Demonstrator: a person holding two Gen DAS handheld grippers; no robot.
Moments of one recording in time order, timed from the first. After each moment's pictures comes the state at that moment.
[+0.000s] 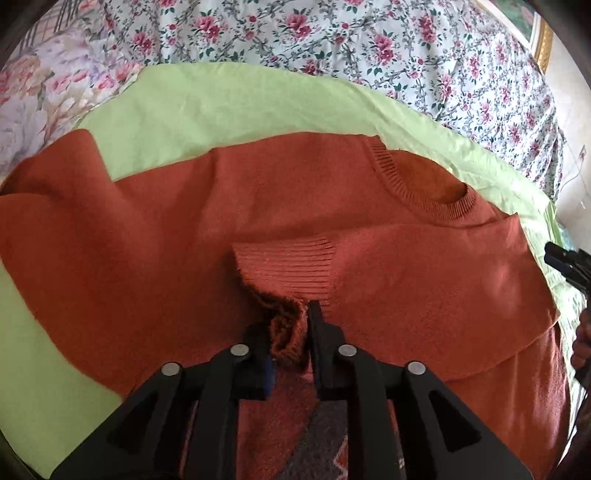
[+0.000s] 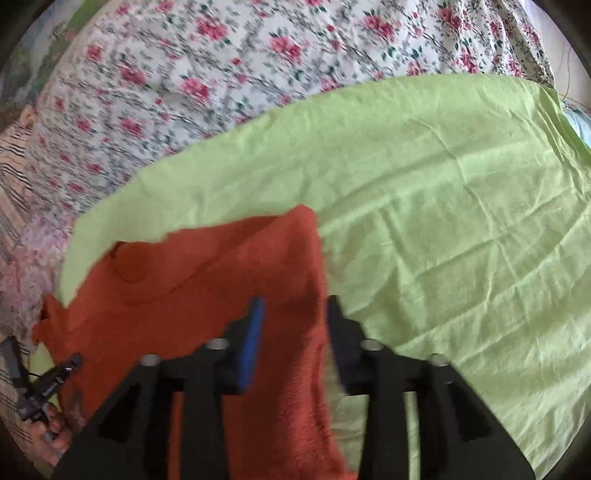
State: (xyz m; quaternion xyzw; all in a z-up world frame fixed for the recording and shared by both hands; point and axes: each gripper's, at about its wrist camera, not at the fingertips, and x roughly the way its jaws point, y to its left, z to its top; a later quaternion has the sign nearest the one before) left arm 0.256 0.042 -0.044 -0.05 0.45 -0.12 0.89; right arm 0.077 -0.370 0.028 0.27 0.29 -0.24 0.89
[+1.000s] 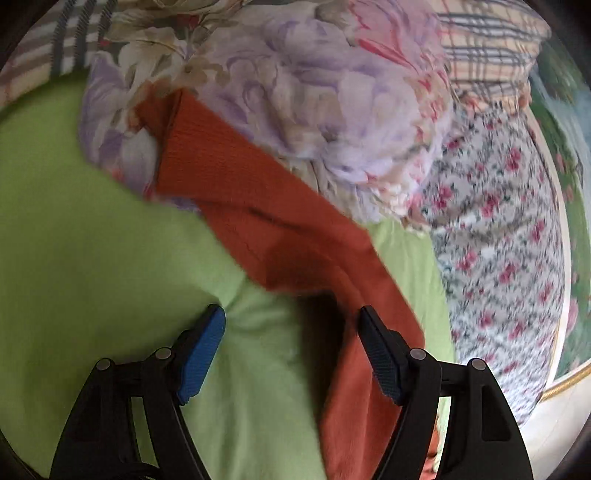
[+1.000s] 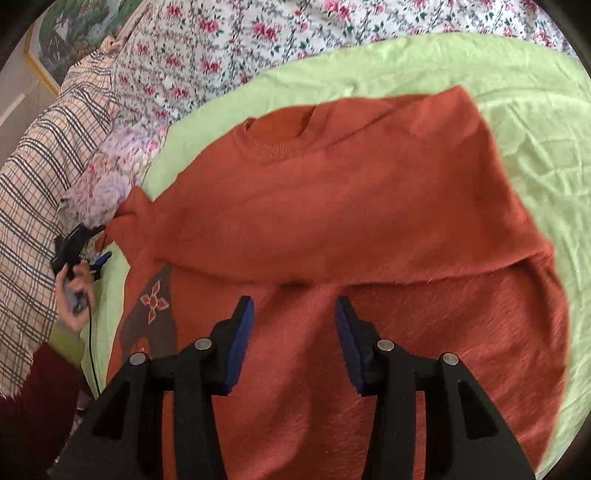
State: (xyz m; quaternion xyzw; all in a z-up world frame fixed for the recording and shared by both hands) left arm 0.289 0.385 -0.059 -0.48 0.32 0.07 0.81; right arm 0.080 -0.224 0.001 0.27 0.37 -0.10 0.88
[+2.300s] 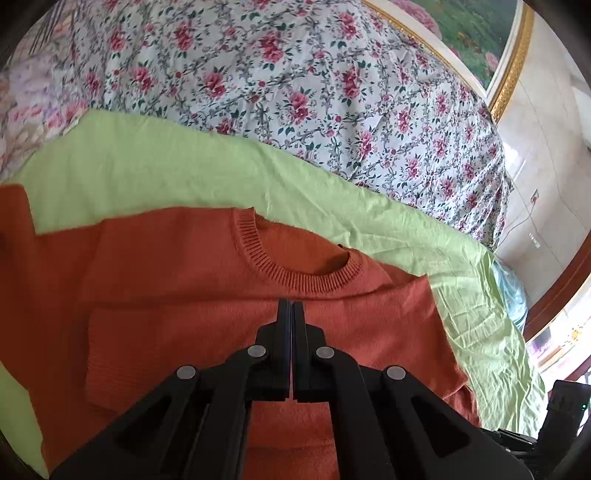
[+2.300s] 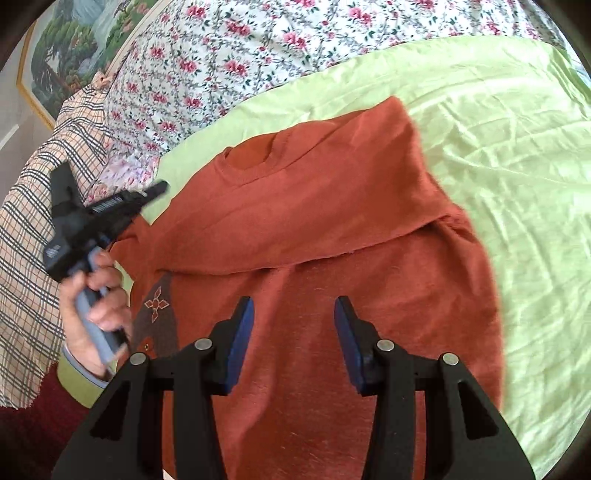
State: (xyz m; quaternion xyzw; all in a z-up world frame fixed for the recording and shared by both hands) left arm 0.255 -0.039 0.017 -0.13 0.37 -0.21 0.90; right arm 0.003 -0.243 0.018 0.30 0.32 -0.14 0.89
